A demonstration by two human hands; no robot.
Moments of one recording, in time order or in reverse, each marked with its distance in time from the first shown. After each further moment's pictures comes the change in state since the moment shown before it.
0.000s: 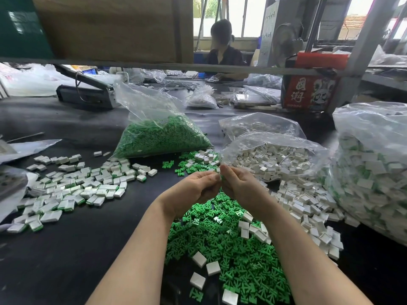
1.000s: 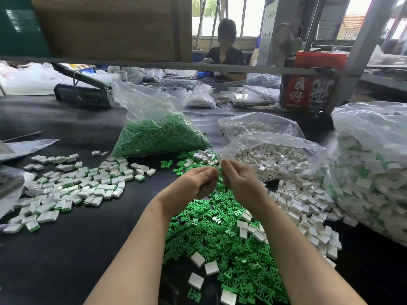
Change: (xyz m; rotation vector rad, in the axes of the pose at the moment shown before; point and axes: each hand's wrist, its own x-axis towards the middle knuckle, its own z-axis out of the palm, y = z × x) left_hand 0.002 0.004 0.000 0.043 0.078 0.005; right_hand 0.003 -0.004 0.002 -0.118 0.173 -0.138
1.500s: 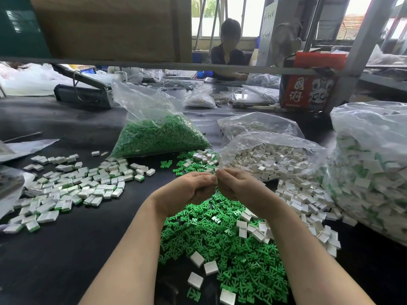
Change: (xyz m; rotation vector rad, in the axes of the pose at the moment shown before) left_hand -0.006 0.001 -0.006 -0.011 -0.129 -0.050; right_hand -0.005 -0.005 -0.012 0.182 -0.364 0.187
